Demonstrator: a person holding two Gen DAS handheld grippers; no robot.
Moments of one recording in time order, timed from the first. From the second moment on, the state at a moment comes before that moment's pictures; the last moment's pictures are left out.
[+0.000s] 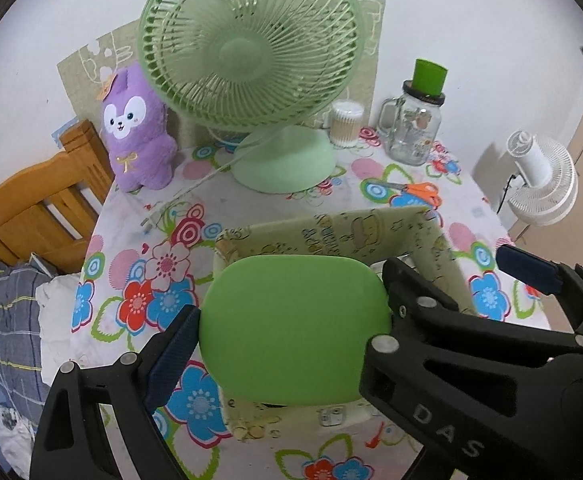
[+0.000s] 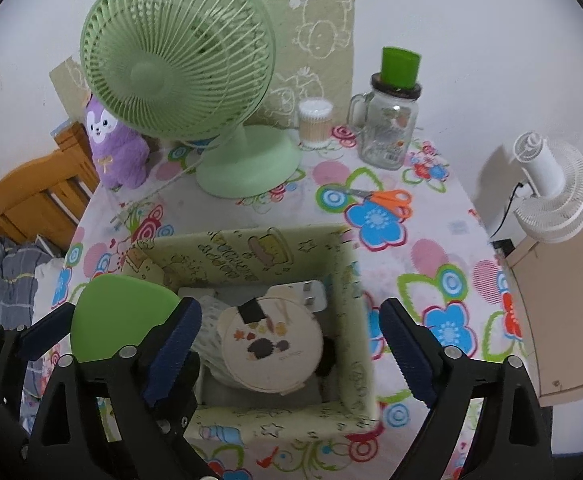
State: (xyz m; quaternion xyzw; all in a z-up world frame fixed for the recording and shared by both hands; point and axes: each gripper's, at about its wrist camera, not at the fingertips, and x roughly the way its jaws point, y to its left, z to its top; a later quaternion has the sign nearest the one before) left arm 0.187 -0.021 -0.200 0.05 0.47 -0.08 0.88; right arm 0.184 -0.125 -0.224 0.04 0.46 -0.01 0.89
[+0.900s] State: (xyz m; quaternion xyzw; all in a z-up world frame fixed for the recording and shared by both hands) left arm 0.190 -0.055 -0.219 0.05 0.49 -0.12 0.86; right arm 0.150 -0.173 -0.222 0.05 0.47 -0.07 0.88
